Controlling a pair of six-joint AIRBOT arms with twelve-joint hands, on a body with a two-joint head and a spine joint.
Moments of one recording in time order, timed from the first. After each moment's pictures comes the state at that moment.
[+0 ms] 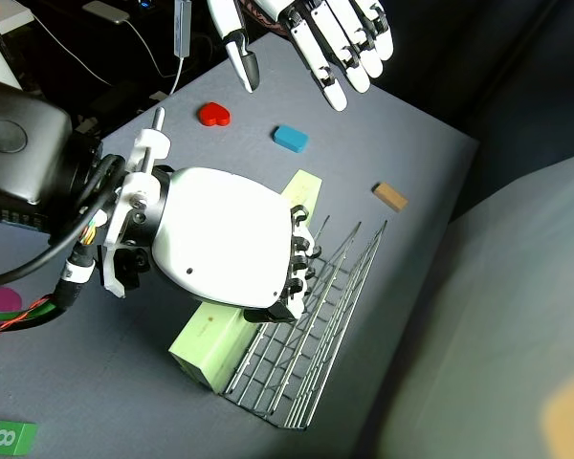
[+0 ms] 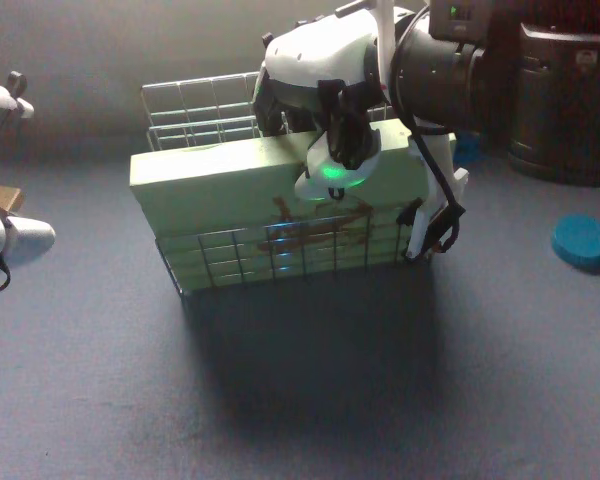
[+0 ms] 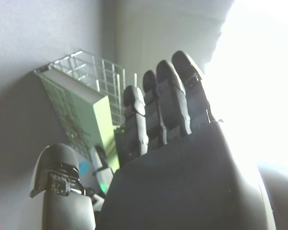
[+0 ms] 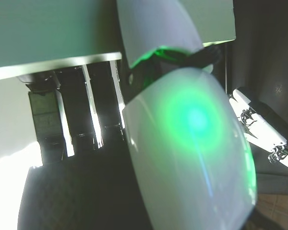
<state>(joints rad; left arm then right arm) -0.04 -0.45 0.41 1.11 0.84 0.42 -0.19 -1.38 1.10 1.99 0.49 -2.87</state>
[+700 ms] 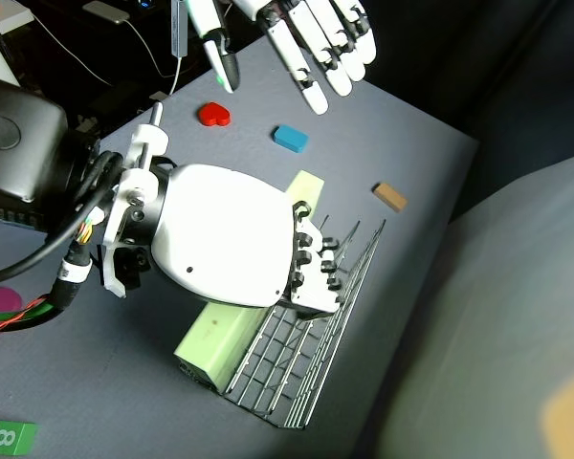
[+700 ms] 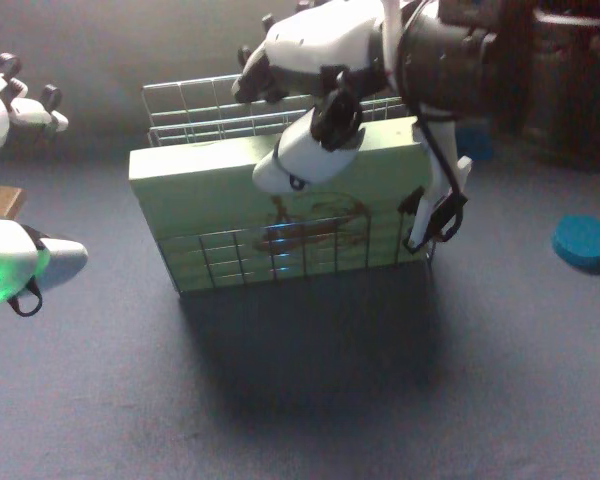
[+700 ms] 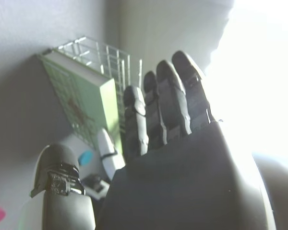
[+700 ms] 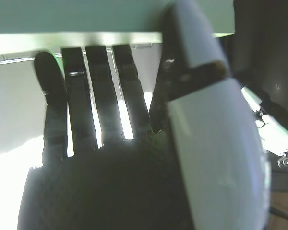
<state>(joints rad) -0.04 -0.46 0.36 1.11 0.86 0.39 -0.16 -1.36 1.08 1.99 0.47 -2.86</state>
